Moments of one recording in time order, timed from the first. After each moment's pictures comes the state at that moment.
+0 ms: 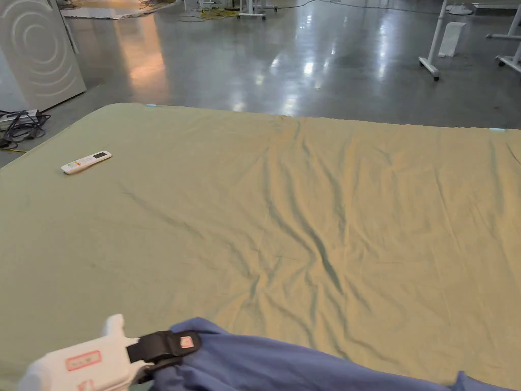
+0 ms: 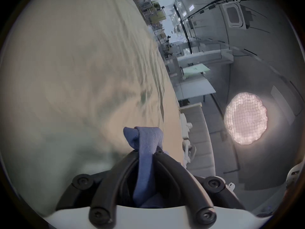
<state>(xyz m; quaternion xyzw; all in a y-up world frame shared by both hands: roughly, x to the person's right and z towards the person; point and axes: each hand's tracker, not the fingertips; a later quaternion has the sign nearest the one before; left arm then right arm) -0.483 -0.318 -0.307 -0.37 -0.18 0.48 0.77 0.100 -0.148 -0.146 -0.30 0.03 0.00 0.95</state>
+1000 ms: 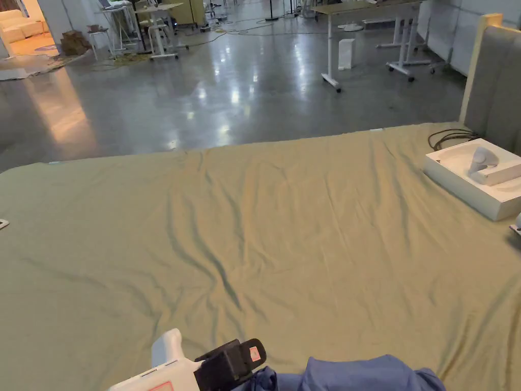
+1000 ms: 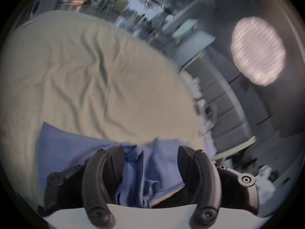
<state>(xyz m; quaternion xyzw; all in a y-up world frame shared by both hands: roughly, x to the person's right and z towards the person) -0.212 -0.244 -0.293 -0.36 -0.25 0.37 0.82 0.181 -0.181 -0.084 -0.30 -0.01 -0.07 0.95</state>
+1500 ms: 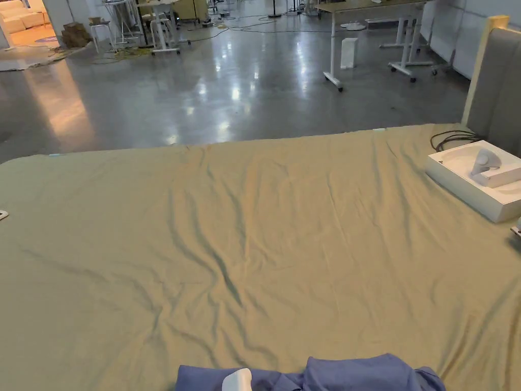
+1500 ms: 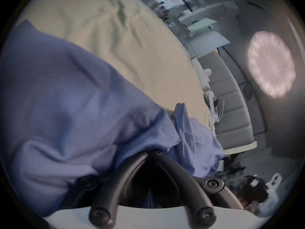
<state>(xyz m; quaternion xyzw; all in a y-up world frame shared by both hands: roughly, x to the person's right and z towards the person) -0.125 -0.354 -0.304 -0.51 -0.24 0.27 0.78 0.161 -0.183 -0.074 -0.32 -0.01 -0.01 0.95</state>
